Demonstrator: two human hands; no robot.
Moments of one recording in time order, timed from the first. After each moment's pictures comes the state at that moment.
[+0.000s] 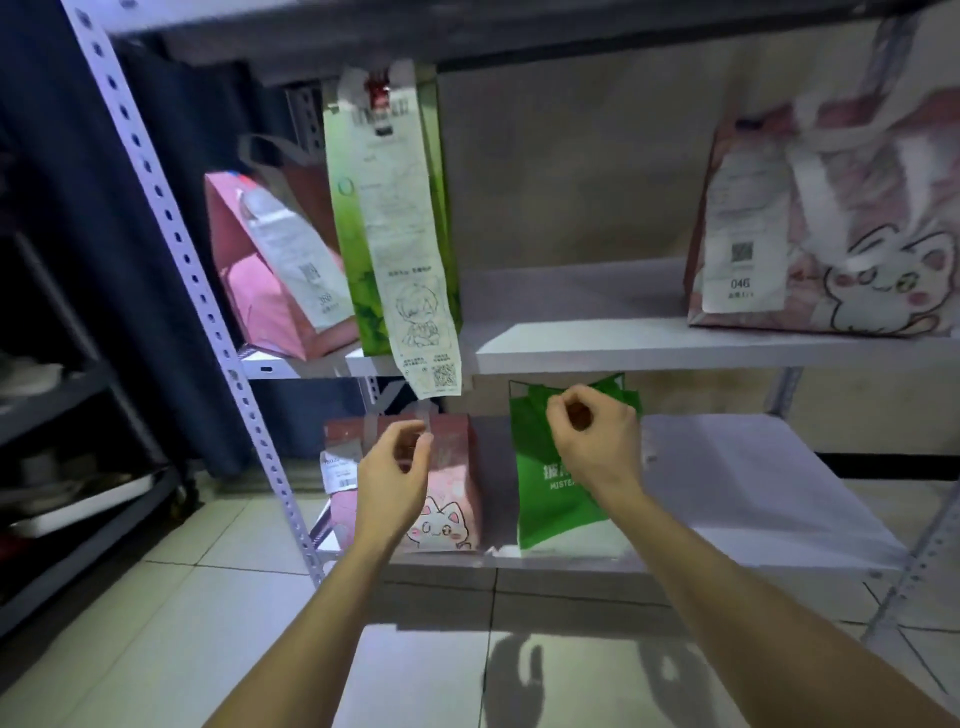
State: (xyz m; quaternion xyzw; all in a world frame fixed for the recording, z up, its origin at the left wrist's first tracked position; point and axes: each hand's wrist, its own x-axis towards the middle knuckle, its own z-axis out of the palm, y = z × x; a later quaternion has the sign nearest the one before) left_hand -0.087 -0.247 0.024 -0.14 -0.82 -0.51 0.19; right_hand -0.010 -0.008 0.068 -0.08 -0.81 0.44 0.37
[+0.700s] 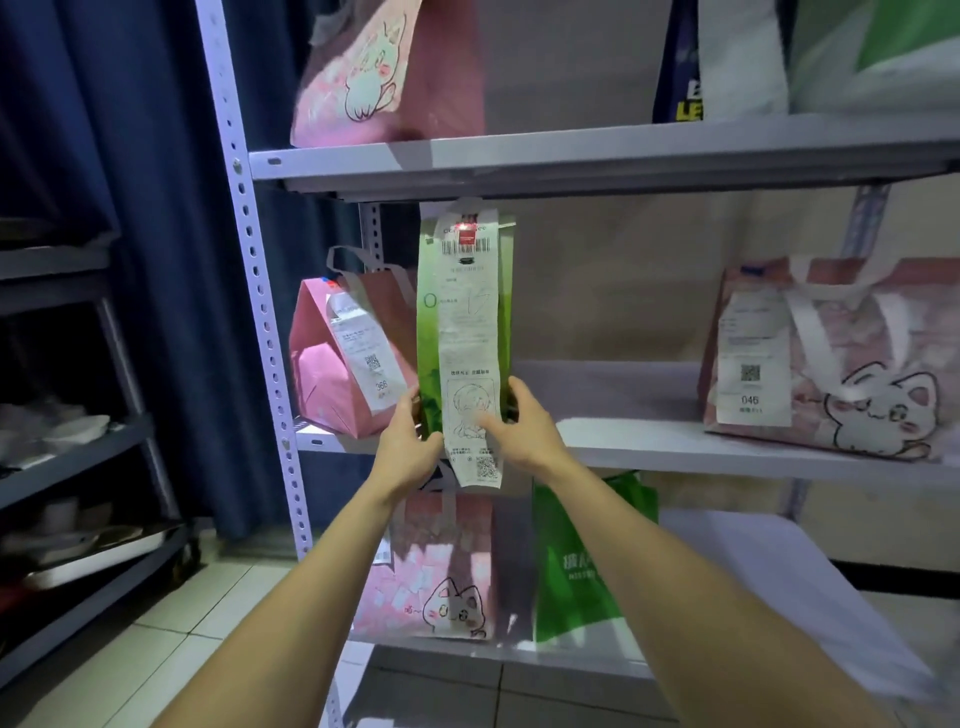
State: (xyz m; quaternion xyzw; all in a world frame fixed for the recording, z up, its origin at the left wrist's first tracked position) left_hand -0.144 -0.264 0.155 -0.21 -0.79 -0.56 0.12; right_hand -0.091 -0.075 0.180 0.01 -0.85 0.50 0.19
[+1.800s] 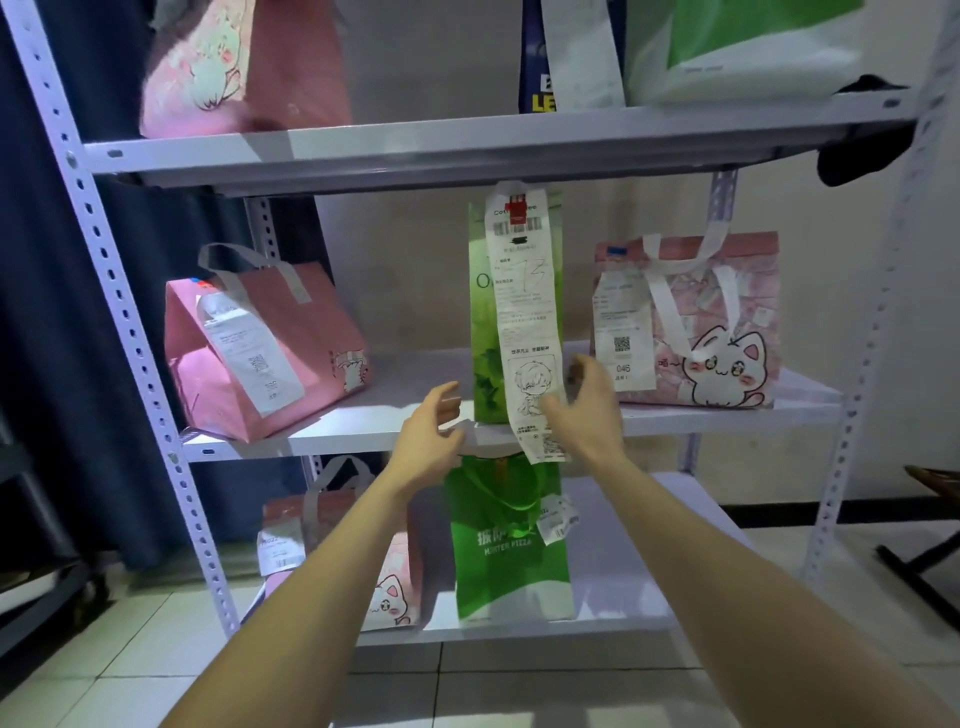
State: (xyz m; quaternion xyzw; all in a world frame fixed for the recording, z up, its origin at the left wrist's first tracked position) left_hand -0.106 -0.132 0.145 -0.32 -0.80 -0.49 0.07; right_hand -0.003 0.082 0.171 -0.16 -0.81 0.42 0.38
